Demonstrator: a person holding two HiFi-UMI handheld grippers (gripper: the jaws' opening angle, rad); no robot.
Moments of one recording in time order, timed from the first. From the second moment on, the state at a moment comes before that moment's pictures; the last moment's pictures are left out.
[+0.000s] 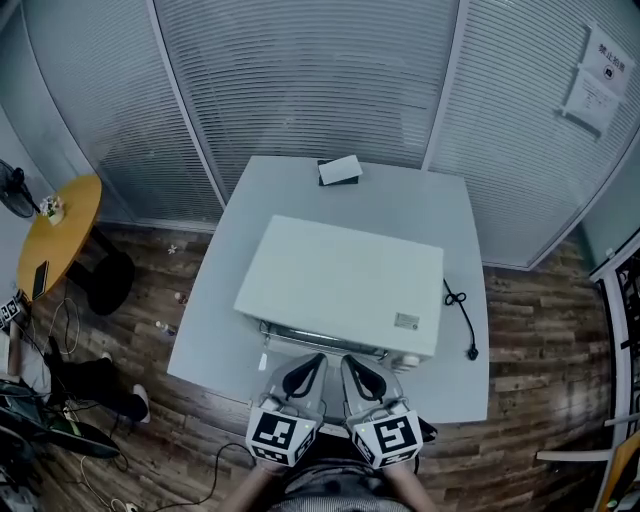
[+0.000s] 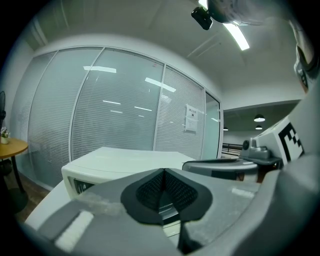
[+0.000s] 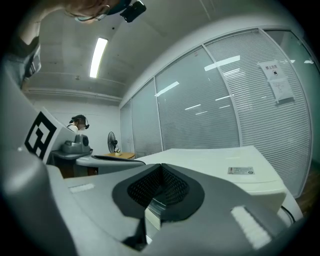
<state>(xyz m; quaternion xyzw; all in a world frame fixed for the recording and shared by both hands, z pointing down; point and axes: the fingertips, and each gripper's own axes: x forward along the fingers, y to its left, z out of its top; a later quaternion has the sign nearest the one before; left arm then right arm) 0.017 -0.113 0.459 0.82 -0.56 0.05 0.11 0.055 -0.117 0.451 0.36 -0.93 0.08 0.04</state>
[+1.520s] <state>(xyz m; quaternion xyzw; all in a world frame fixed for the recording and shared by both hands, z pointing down) -0.022 -0.132 0.605 0.86 -0.43 0.15 0.21 0.055 -0.132 0.596 0.49 -0.83 0.23 0.15</state>
